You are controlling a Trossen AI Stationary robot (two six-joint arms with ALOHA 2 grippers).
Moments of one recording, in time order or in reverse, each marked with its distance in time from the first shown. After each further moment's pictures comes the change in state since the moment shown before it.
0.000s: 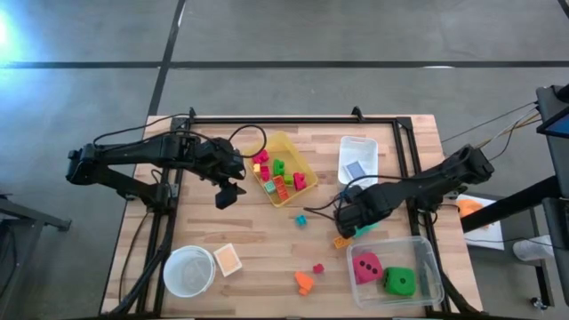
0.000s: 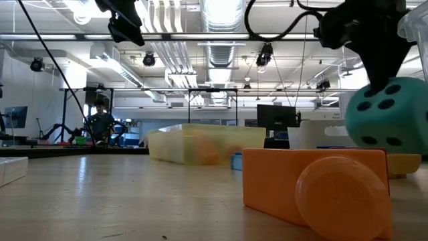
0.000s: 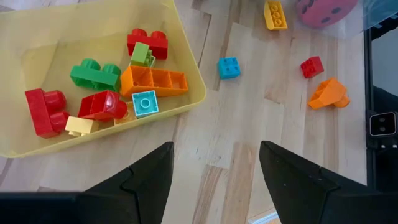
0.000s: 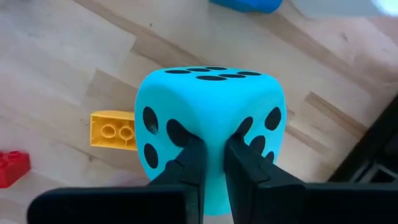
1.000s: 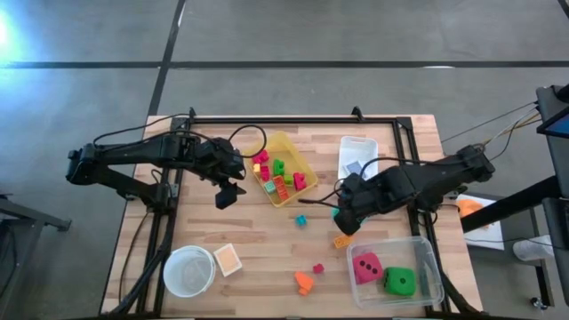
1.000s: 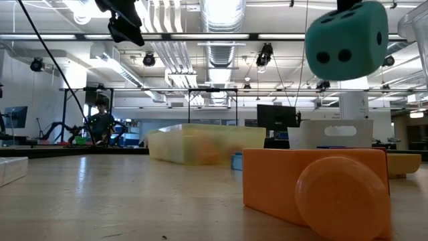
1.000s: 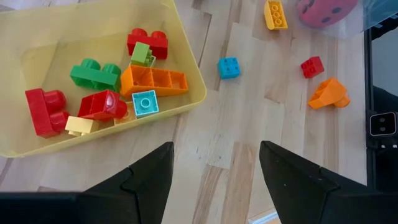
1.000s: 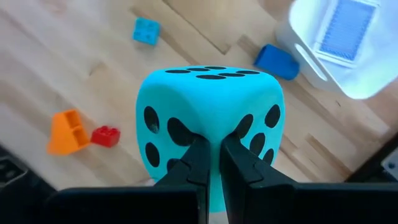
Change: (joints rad) left arm 0.001 0.000 0.000 -0.001 0.000 0.000; right arm 0.013 -0.008 0.411 -0.195 0.092 -0.200
